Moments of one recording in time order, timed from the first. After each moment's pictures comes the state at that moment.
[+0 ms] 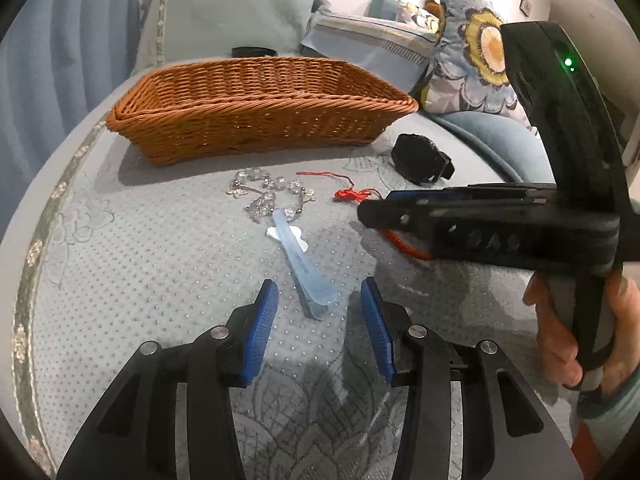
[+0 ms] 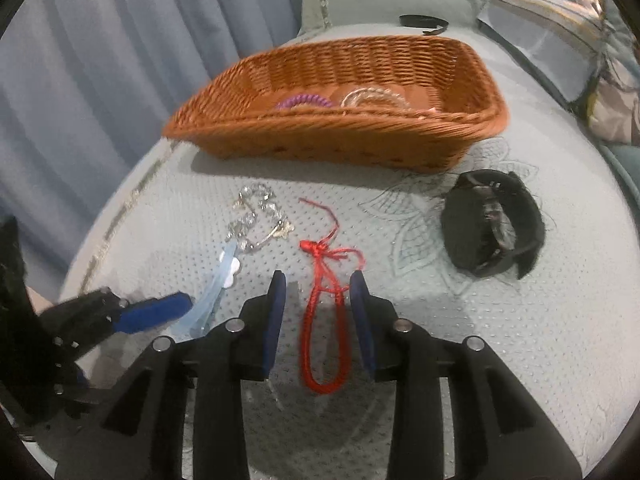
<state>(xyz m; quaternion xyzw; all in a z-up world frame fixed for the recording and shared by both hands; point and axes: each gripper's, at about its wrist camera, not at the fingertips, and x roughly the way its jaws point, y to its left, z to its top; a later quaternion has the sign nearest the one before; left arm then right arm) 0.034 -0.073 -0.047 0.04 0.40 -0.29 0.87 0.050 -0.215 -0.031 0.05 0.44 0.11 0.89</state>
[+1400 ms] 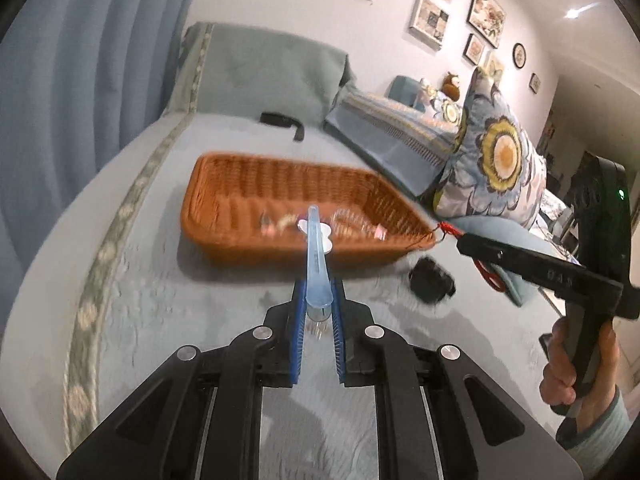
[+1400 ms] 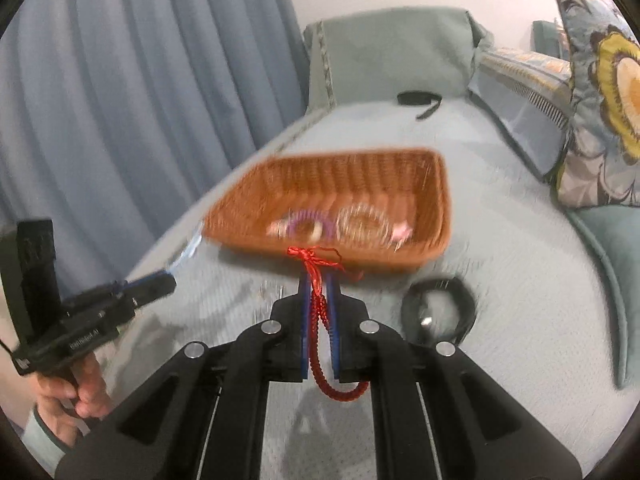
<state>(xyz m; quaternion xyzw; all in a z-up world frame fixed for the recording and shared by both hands) 0.060 -0.018 0.029 -0.05 0.30 -0.28 0.91 0.032 -0.266 0.061 0.10 0.31 0.12 0.94</state>
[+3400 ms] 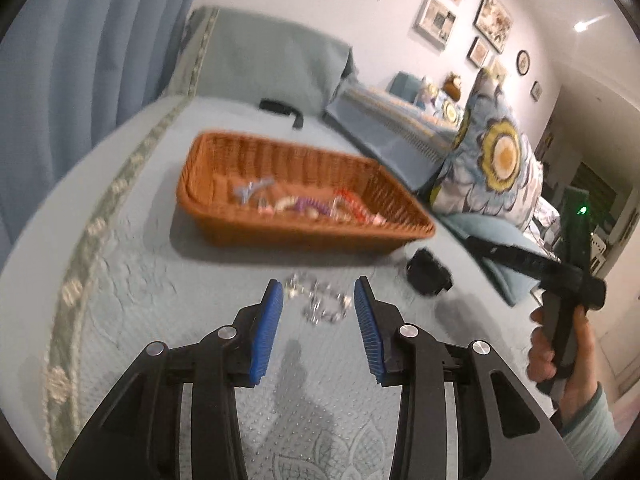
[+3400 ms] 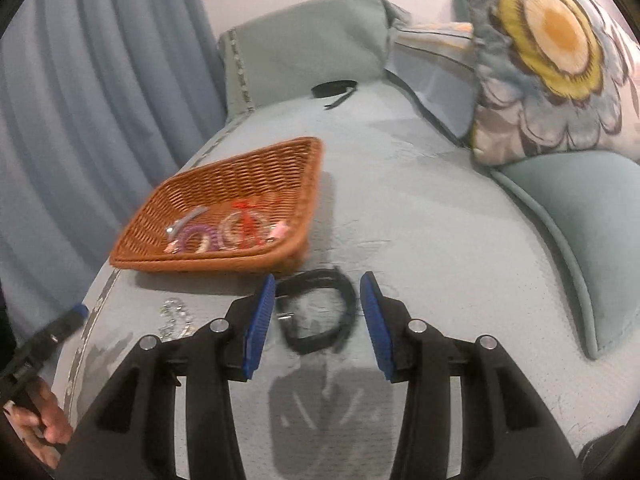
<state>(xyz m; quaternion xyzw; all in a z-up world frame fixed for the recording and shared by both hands) 0.065 -0.016 0.001 -0.08 0.33 -0.28 0.90 0.037 -0.346 0.013 0.15 0.34 0.00 0.93</state>
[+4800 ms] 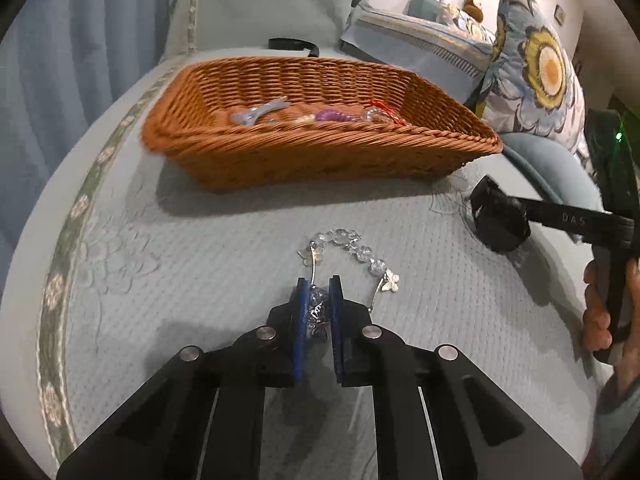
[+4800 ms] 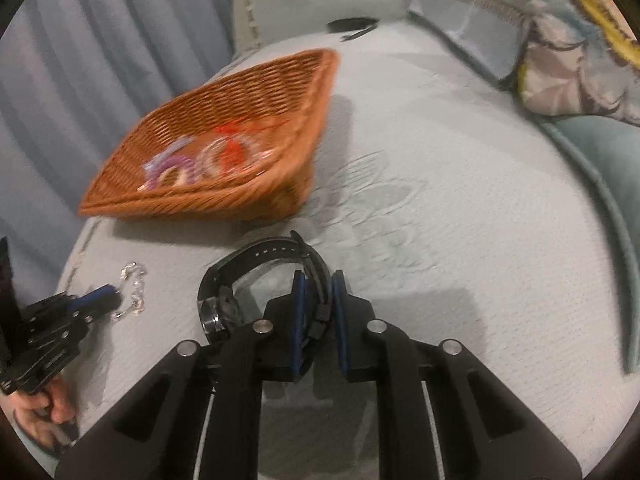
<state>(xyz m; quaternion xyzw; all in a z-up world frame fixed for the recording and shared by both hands) 0.097 -0.052 -0.043 0.03 0.42 -0.24 0.88 0.077 -0.311 -0.032 0.12 0.44 0.06 0.89</state>
